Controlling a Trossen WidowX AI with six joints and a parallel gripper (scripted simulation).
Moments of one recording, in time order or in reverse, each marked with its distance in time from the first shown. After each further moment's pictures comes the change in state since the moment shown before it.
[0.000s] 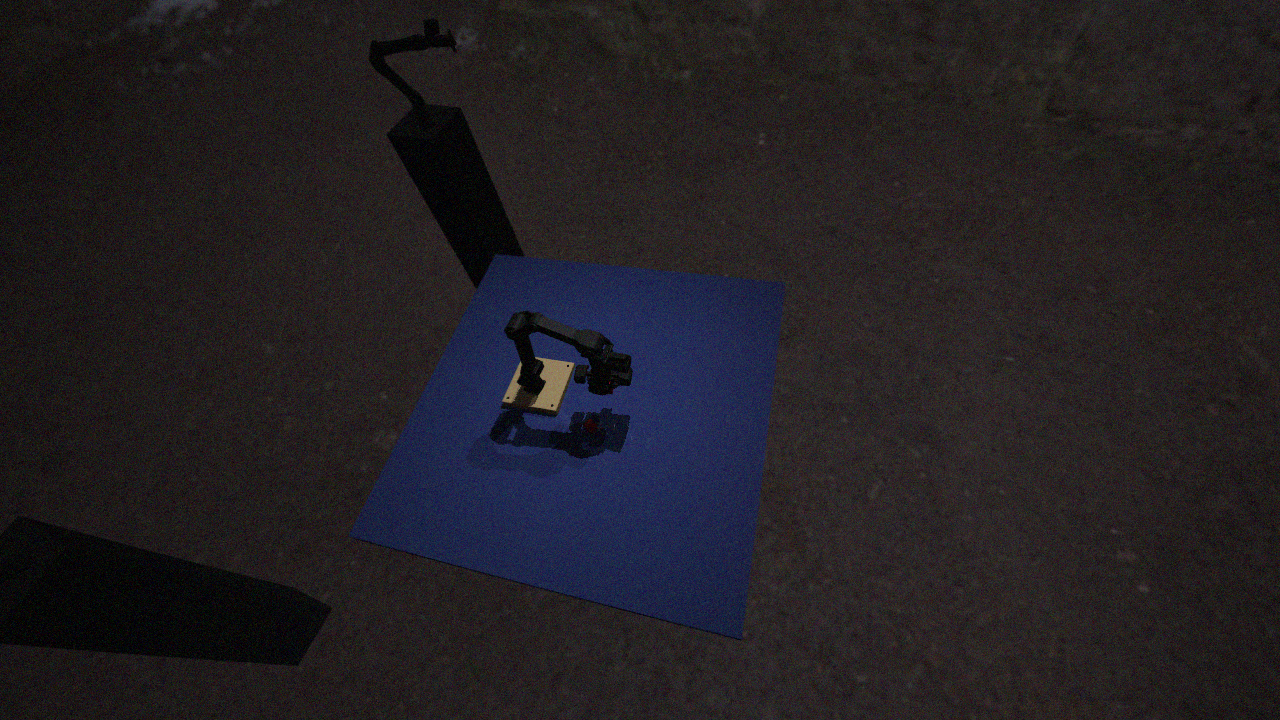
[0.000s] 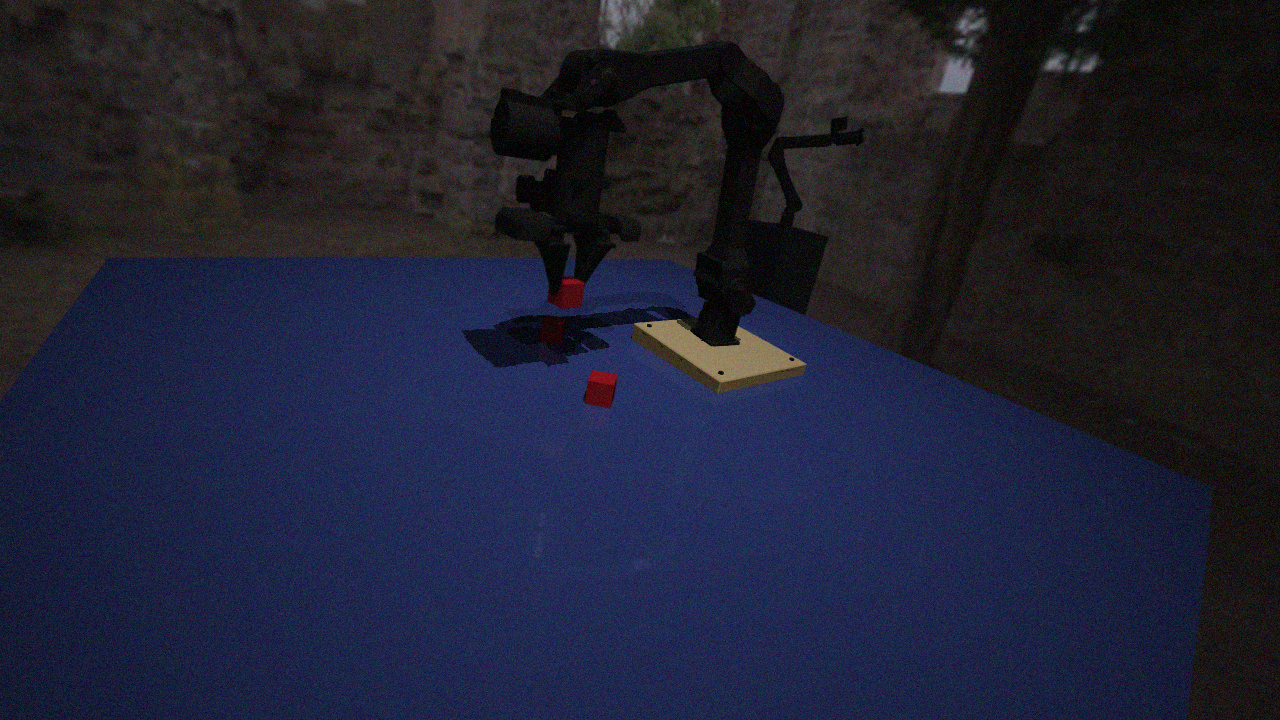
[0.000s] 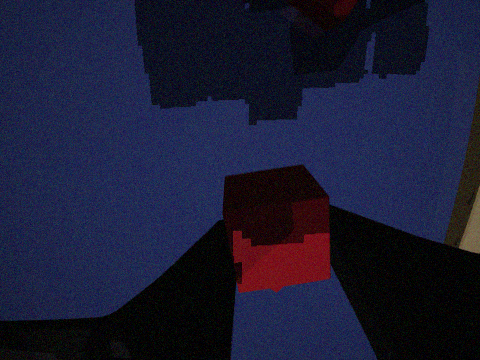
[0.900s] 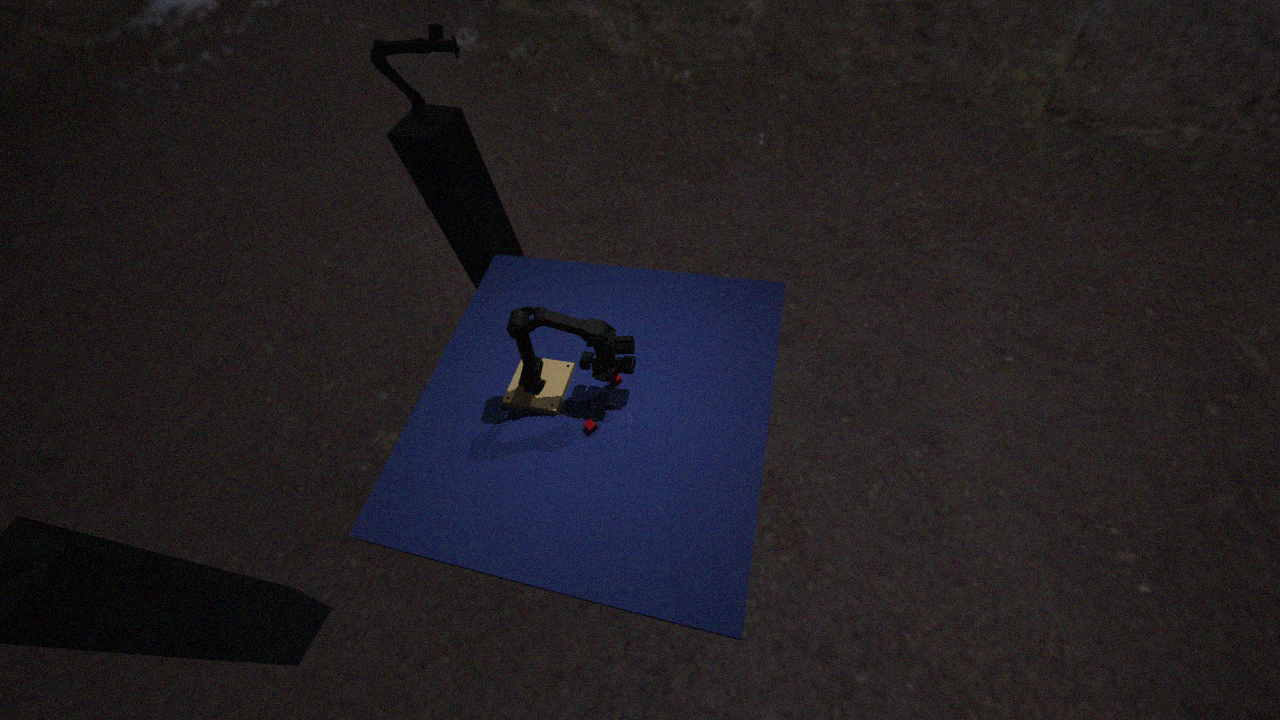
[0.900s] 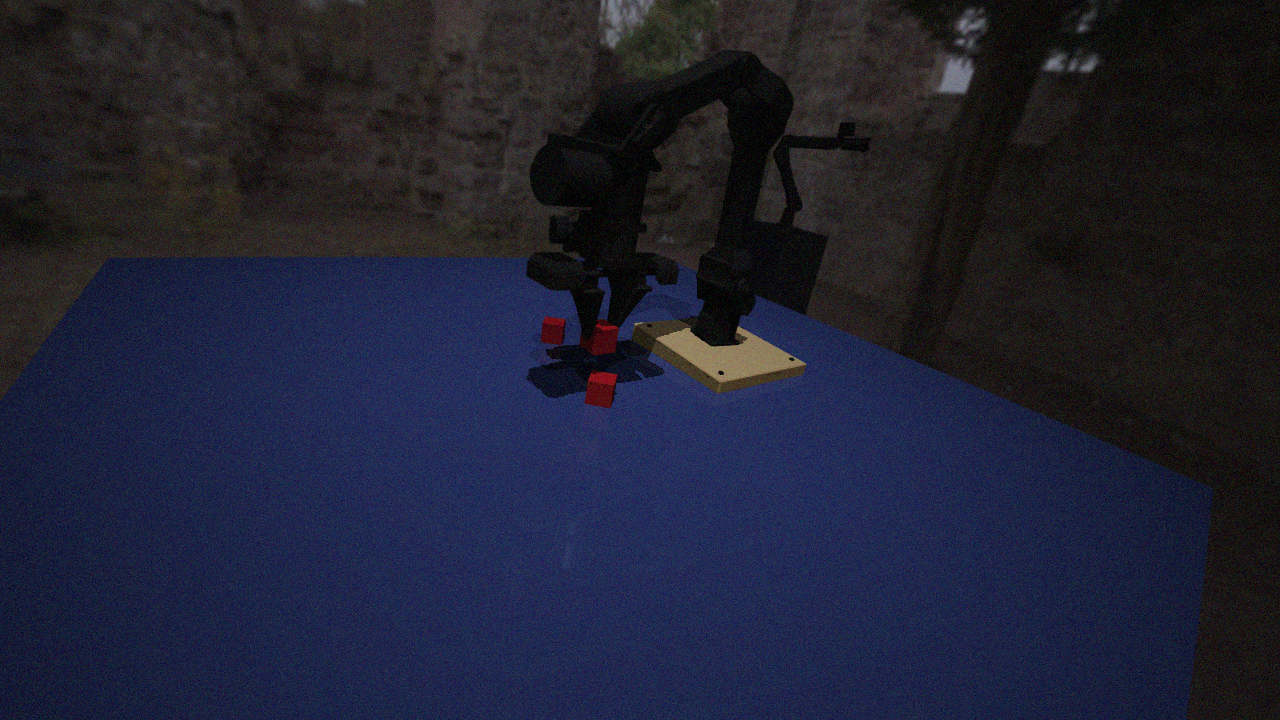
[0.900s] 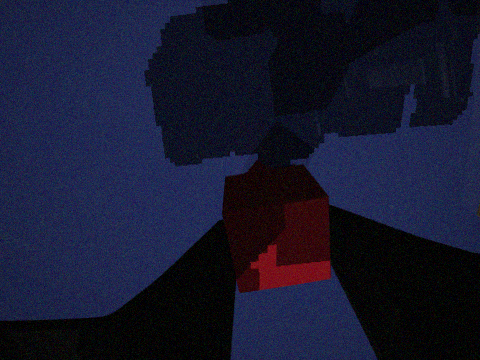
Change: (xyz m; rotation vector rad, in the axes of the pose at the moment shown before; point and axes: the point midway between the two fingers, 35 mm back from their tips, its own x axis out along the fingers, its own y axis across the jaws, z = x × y) arm 0.036 -0.004 -0.072 0.061 0.007 -0.003
